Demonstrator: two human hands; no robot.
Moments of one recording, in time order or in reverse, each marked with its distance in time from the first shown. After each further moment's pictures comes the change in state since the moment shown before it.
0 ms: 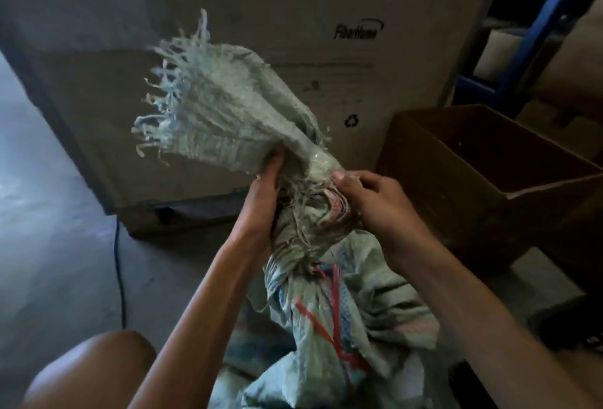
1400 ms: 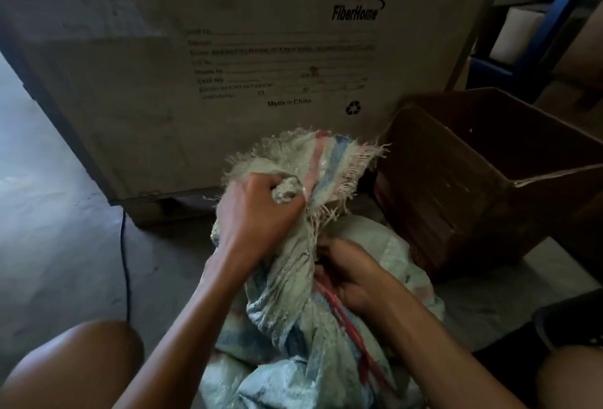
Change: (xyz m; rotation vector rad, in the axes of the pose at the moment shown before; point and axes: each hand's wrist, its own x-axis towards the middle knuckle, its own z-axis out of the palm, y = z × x) left_hand -0.013 -0.009 0.003 1.391 0.457 0.425; right_hand -0.001 0.082 0.024 0.550 -0.332 0.603
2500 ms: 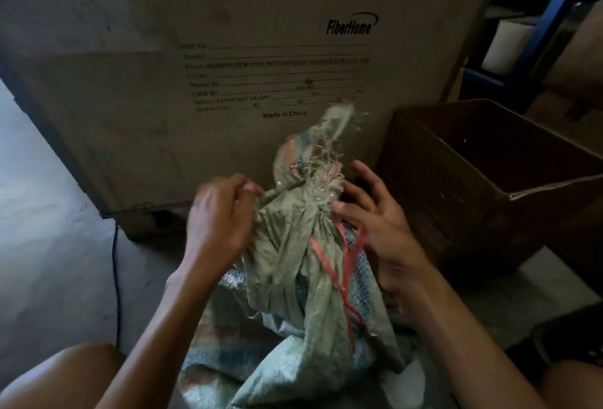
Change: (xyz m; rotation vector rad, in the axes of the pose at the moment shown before) left_hand 0.017 -0.038 -0.009 -0.090 0.005 0.059; right_hand -0.027 -0.058 -0.015 -0.093 0.000 -0.637
